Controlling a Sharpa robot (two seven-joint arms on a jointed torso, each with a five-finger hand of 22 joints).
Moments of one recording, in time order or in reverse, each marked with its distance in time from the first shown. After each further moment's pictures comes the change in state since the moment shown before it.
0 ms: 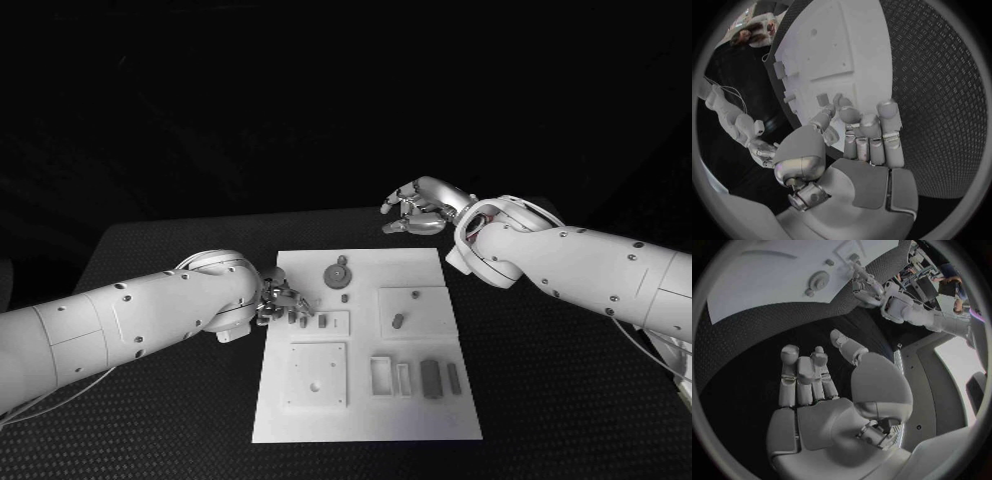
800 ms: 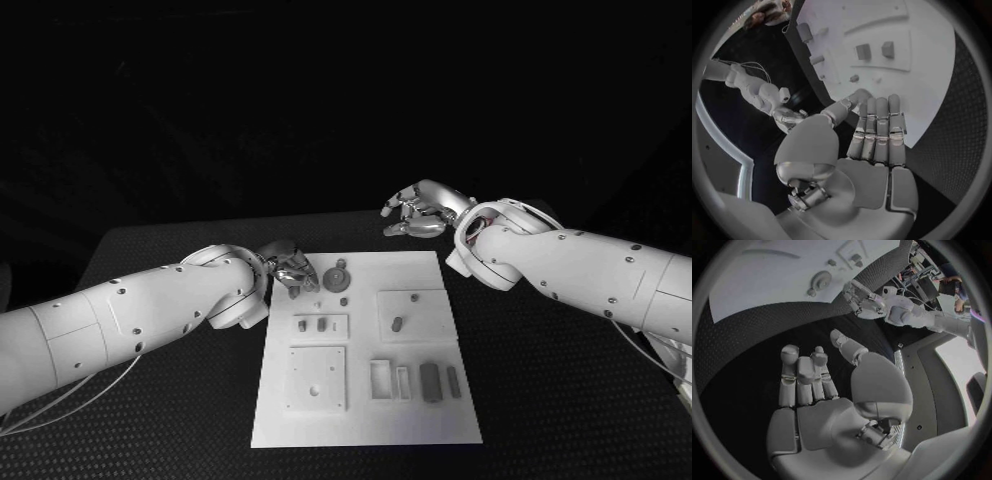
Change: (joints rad) left arm 0.001 0.009 0.032 -0.011 0.110 -0.247 0.296; left_hand 0.428 0.007 0.113 -0.139 0.065 -0.229 0.148 -0.206 -0.248 -0.376 0.221 -0.506 -0.320 -0.325 0.222 -0.371 -0.221 0.012 -0.329 0.186 -0.328 -0.158; right arm -0.001 -0.004 0.000 -0.007 0.001 0.000 0.000; right_hand 0.000 0.000 0.000 0.000 0.000 -0.002 0.002 0.000 0.000 0.000 0.000 0.000 -0.001 0.000 0.000 0.000 0.000 0.000 0.000 0.000 0.000 0.000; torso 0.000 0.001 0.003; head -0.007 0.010
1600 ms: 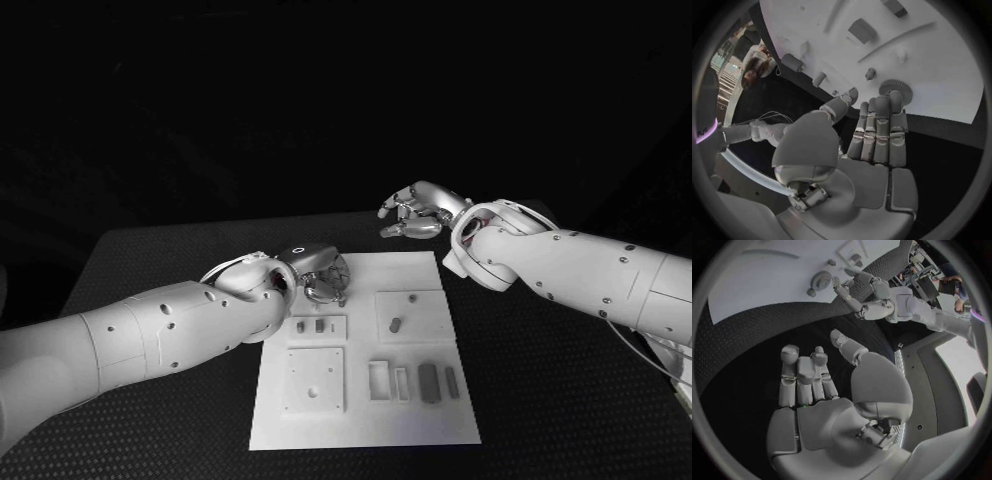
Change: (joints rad) left arm -0.035 0.104 -0.033 -0.044 -0.492 -0.148 0.217; left_hand 0.041 -0.071 0.000 0.013 -0.061 -0.002 -0.003 -0.013 -0.156 0.122 0.008 -0.300 -0.160 0.126 -0.026 0.072 0.027 -0.015 0.140 -0.026 0.046 0.044; right arm 0.000 0.010 0.000 -0.006 0.001 0.001 0.000; right_hand 0.000 0.000 0.000 0.000 0.000 0.002 -0.002 0.000 0.000 0.000 0.000 0.000 0.000 0.000 0.000 0.000 0.000 0.000 -0.002 0.002 0.000 0.000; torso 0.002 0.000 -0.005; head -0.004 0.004
